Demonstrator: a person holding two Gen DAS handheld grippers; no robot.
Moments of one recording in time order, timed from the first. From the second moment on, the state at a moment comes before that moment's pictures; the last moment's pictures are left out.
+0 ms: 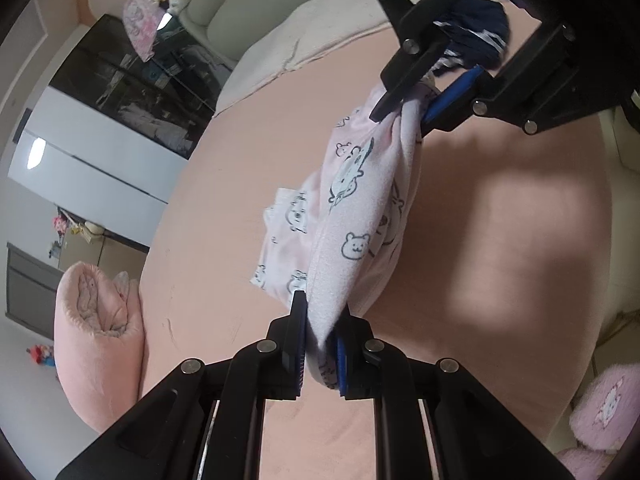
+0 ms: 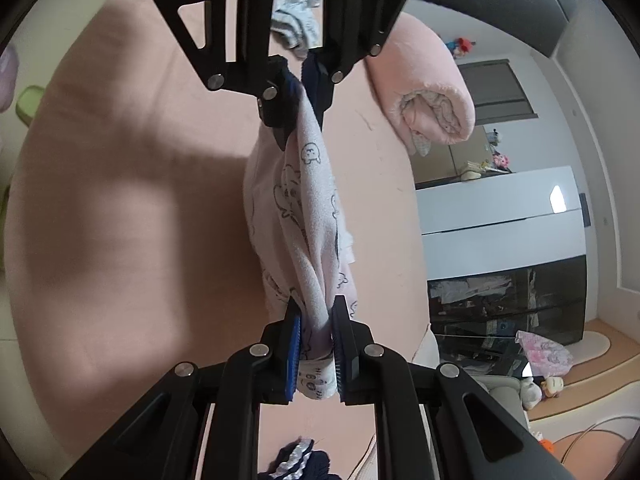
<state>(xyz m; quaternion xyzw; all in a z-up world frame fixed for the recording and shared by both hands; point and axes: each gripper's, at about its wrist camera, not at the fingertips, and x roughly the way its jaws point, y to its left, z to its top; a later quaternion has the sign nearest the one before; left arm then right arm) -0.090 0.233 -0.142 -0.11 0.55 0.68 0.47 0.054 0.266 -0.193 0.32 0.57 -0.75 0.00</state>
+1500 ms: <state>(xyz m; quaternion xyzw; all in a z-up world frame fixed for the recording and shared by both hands) -0.324 0.277 -0.160 -0.49 0.17 0.77 0.37 -0.102 0.368 -0.178 0.41 0.17 -0.88 -0.15</state>
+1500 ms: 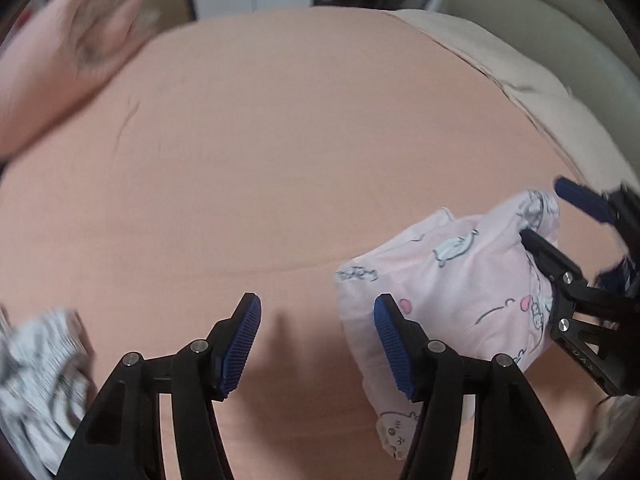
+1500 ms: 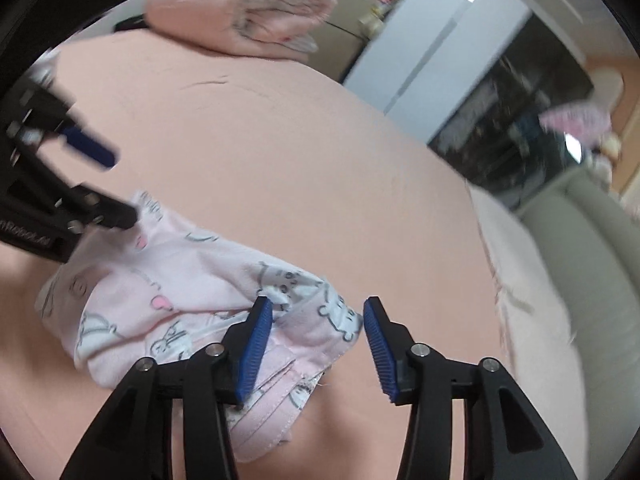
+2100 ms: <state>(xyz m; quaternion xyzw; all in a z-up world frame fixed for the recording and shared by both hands) -0.301 0.220 -0.164 -0.58 -0.05 0.70 0.41 -0.034 0.436 -0.152 0.40 -0.28 -0.87 -0.11</state>
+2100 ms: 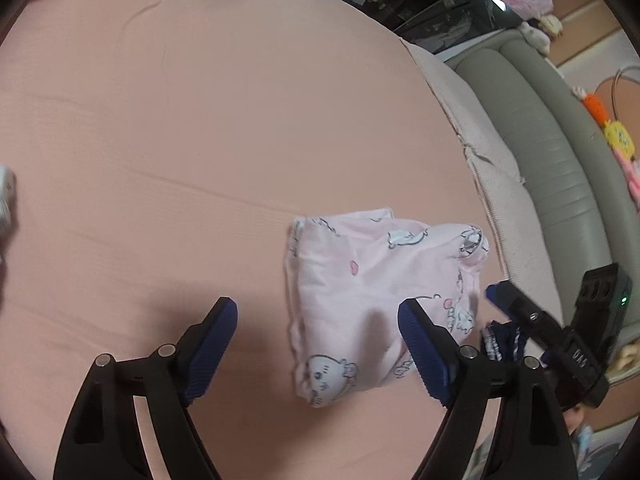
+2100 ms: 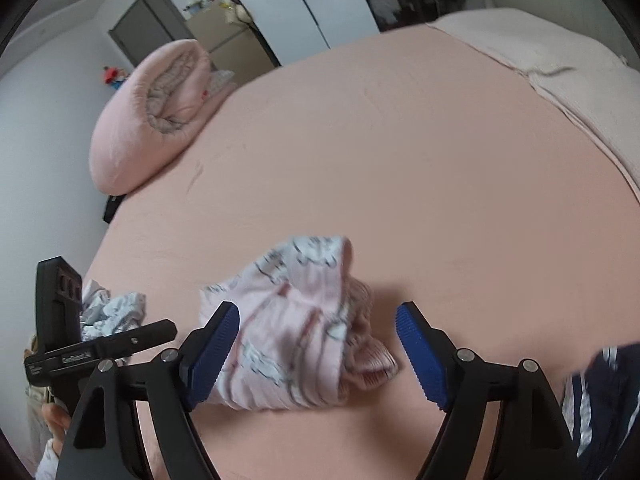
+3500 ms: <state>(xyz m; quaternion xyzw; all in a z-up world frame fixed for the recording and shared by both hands) -0.291 0.227 -0.228 -0.66 -0.34 0.58 0.35 -0.017 0.442 -0.268 0.25 -0.67 -0.70 -0.09</state>
